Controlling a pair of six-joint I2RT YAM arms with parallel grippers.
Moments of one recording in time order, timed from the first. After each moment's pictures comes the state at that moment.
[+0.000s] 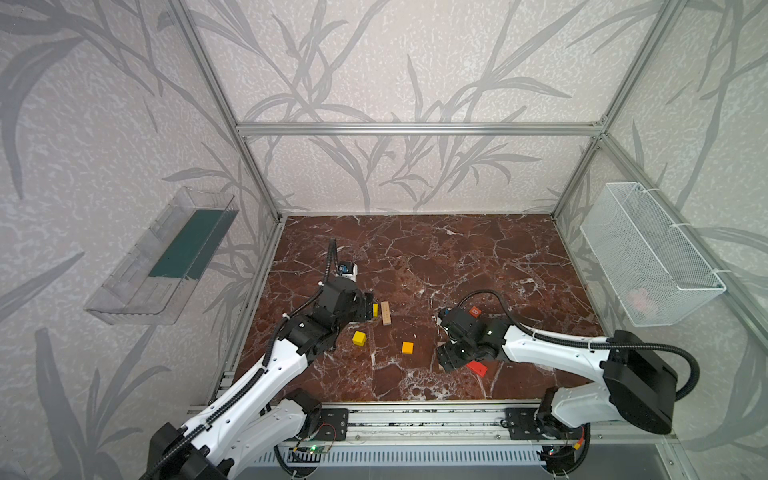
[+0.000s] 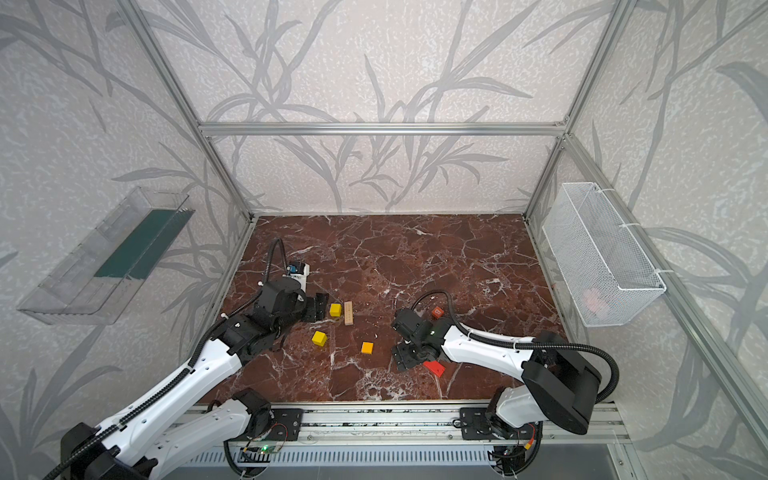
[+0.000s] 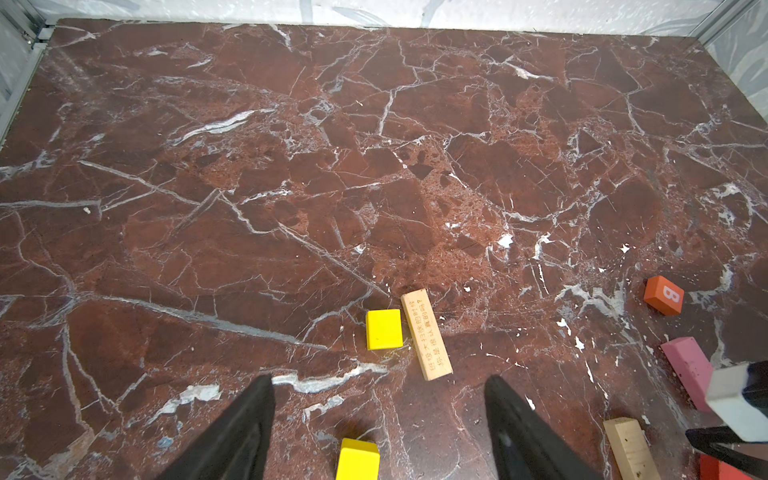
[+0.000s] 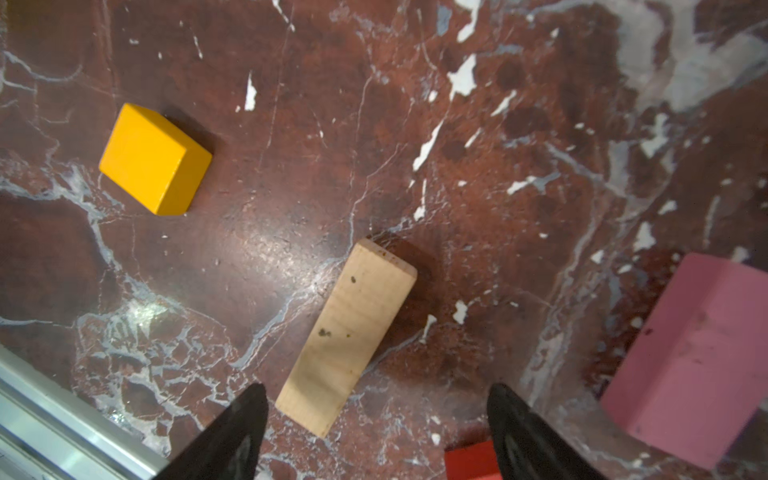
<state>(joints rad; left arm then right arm) -0.54 0.93 0.74 -0.50 -0.23 -0.37 0.95 1.41 0.72 -0.53 -0.04 0.49</state>
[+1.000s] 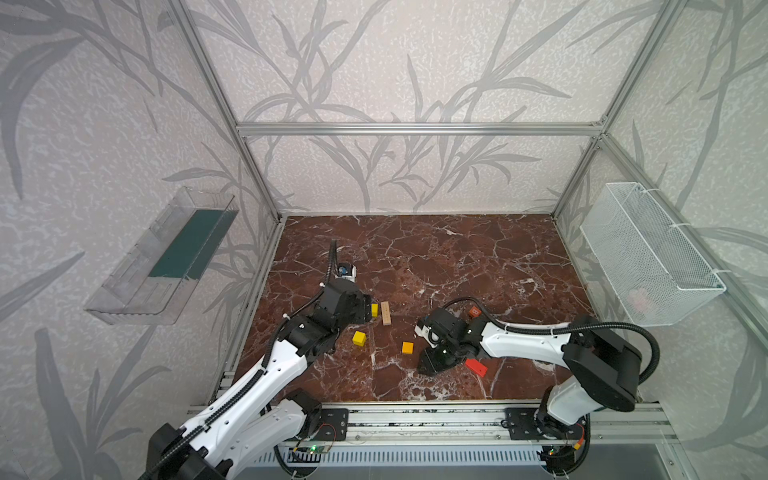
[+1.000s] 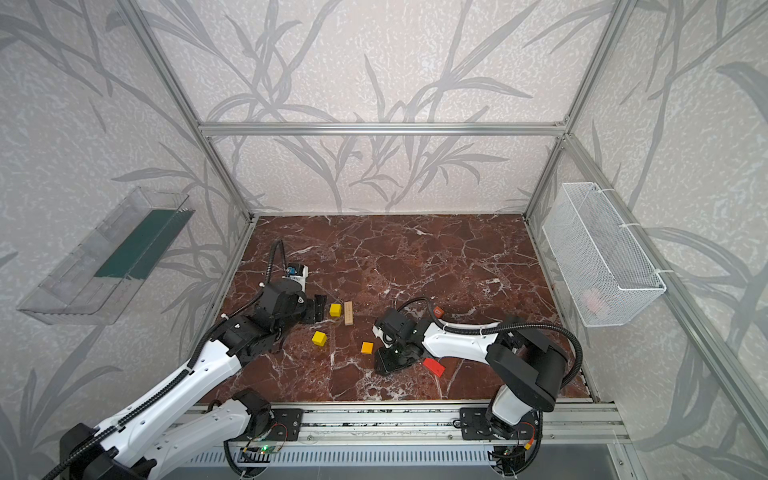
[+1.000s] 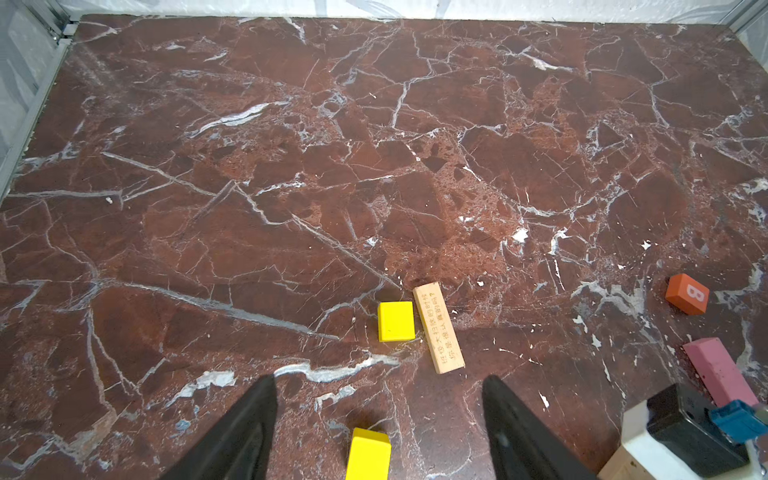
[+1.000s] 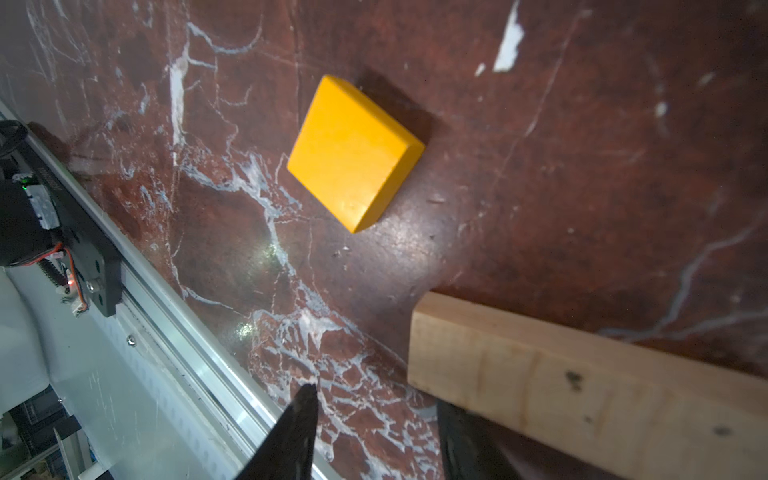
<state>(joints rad) -0.55 0.92 0.74 -0.53 -0.27 -0.38 0.98 1.60 0.79 -0.36 -0.37 0.60</state>
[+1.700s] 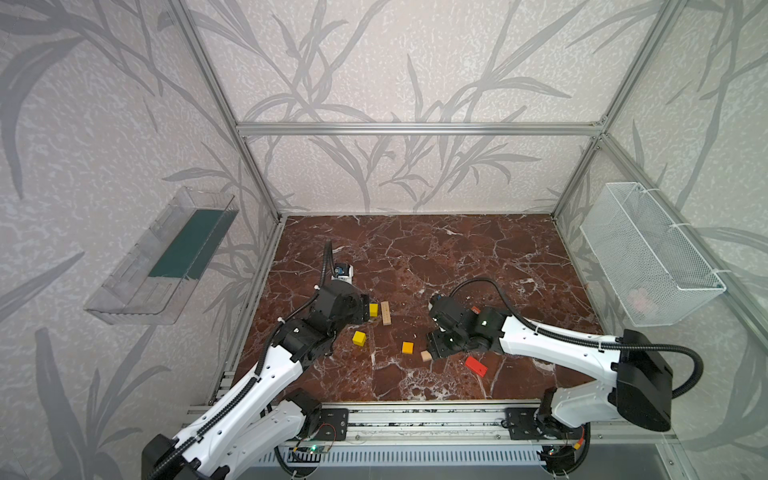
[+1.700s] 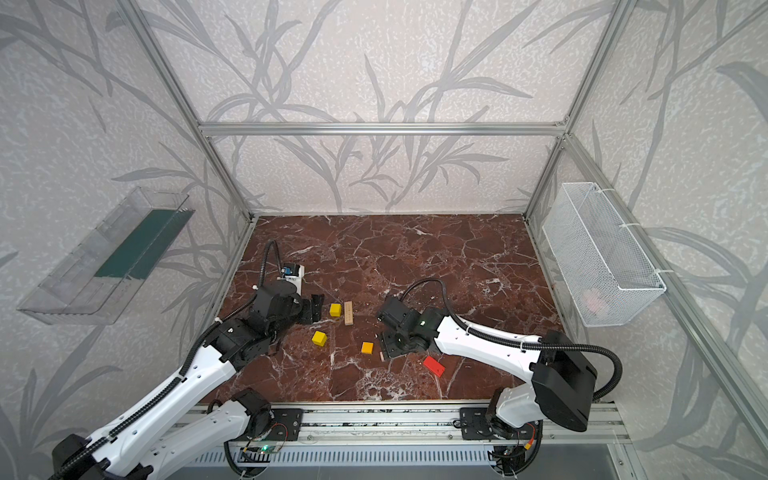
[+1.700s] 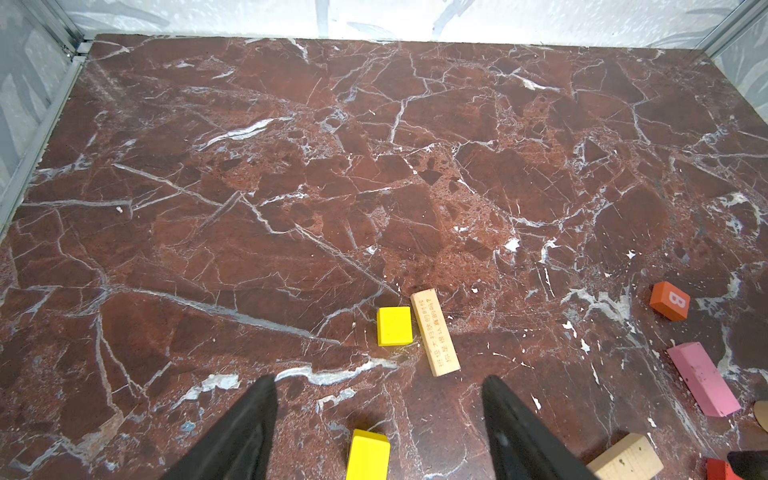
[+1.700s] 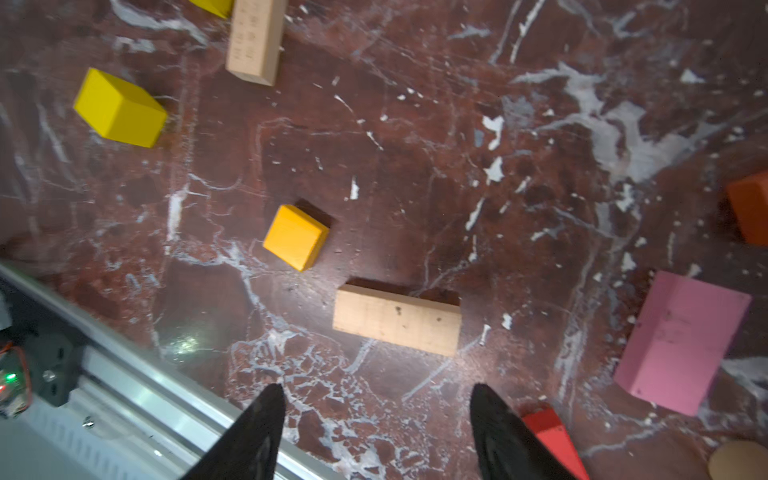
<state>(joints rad) -0.55 0.87 0.74 -0.54 -0.27 -0.38 1.01 1.44 0.96 -0.69 0.05 0.66</state>
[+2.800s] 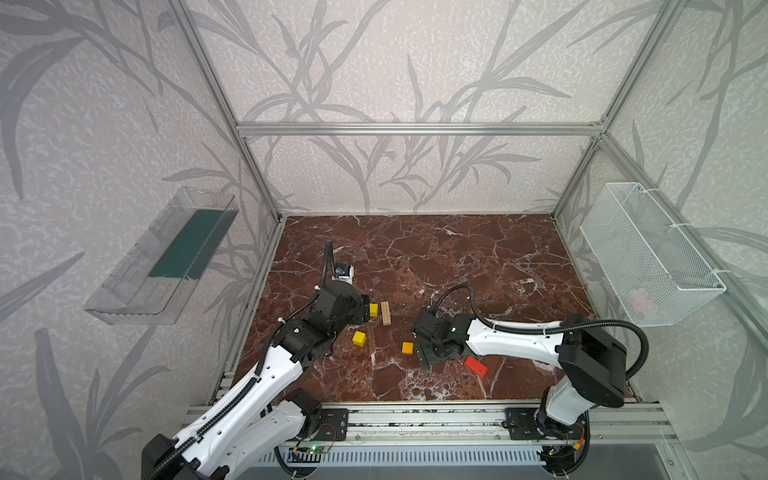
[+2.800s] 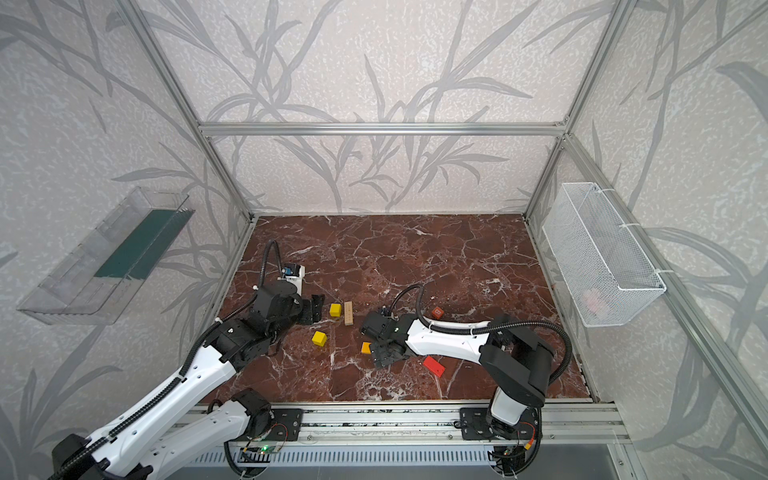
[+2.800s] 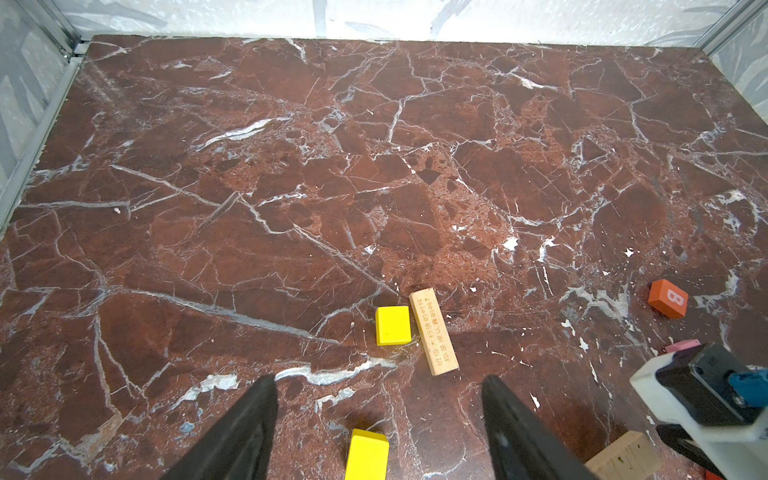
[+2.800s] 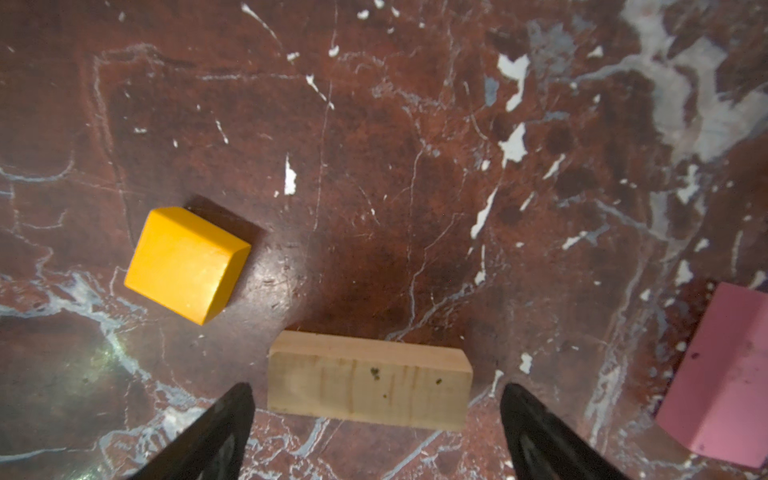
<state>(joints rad) -0.56 0.87 0.74 -0.54 -0.27 -0.37 1.08 1.66 0.99 -0.65 0.16 0.72</state>
